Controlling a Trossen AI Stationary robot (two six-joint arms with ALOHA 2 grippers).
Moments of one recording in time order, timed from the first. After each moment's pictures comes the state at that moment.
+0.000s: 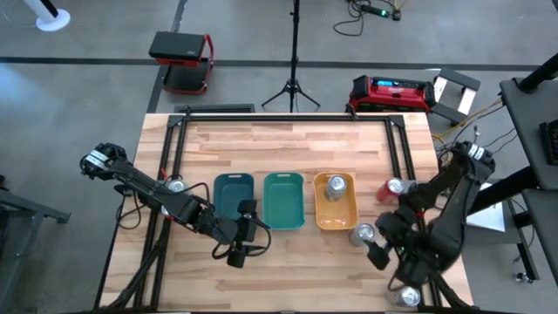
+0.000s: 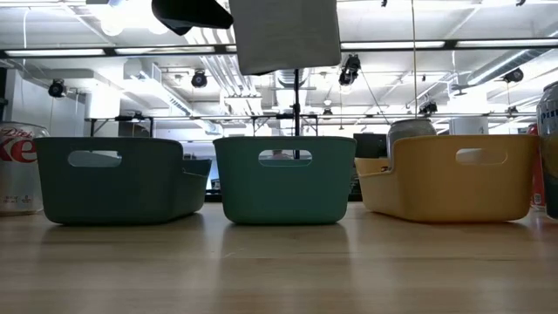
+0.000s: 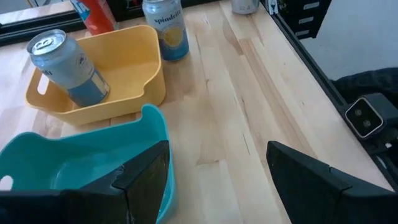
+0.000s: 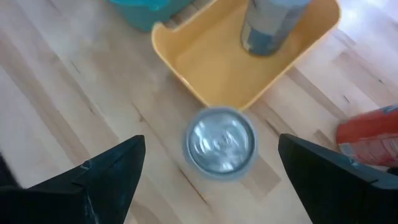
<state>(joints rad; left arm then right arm) -0.49 1.44 0.99 -0.17 -0.30 -0.11 1.00 1.47 1.24 -1.40 0.54 1.72</state>
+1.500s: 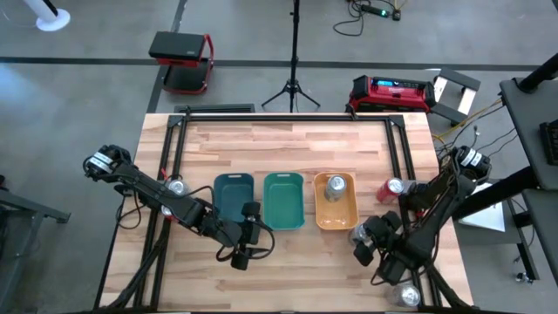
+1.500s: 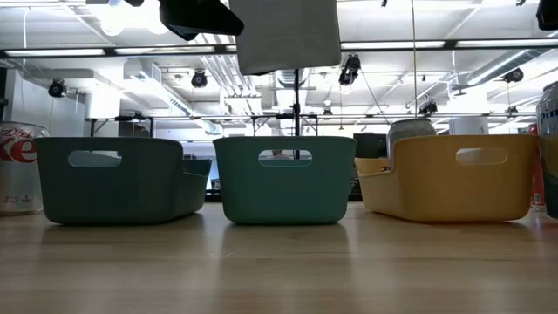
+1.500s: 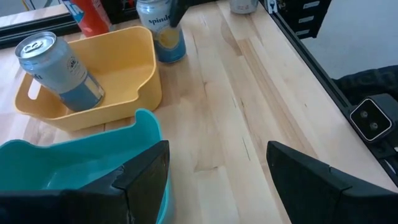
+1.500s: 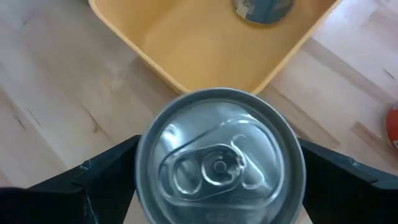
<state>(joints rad) -0.49 1.49 0.99 -0.11 -0.30 -0.10 0.93 1.54 0.93 -1.05 0.56 1.75</state>
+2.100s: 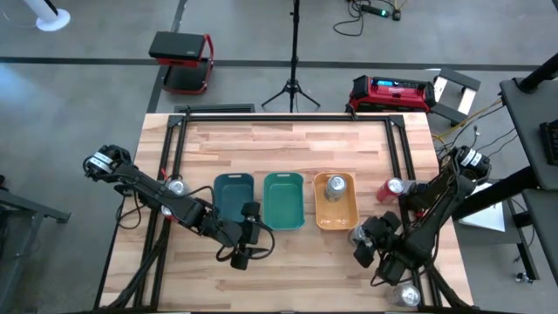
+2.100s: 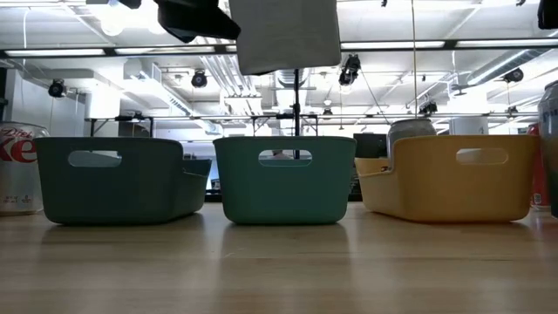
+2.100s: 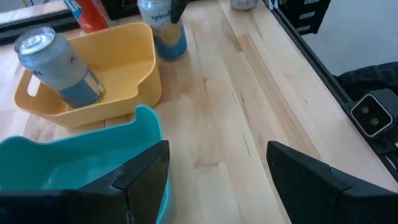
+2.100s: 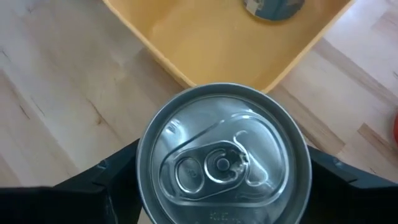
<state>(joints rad) -0.49 1.49 0.99 -0.13 -0.30 -0.10 0.93 1.53 0.94 -1.02 0.54 1.69</state>
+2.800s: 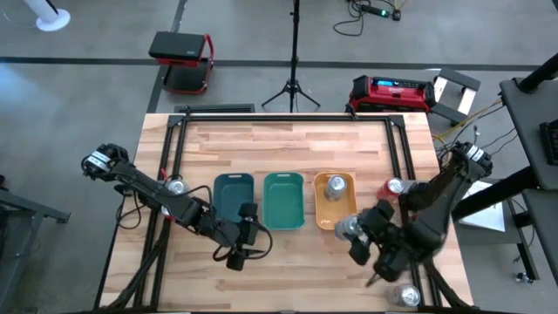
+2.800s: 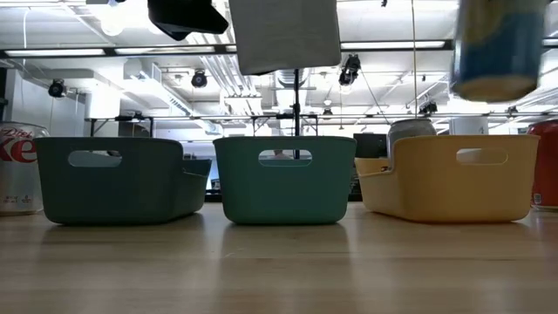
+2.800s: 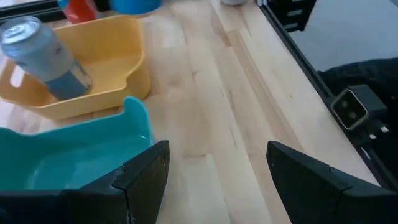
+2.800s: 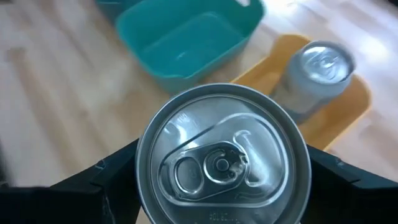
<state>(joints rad) -0.50 1.46 0.99 -0.17 -0.26 -0.13 0.80 1.49 1.27 -1.20 0.70 1.40</state>
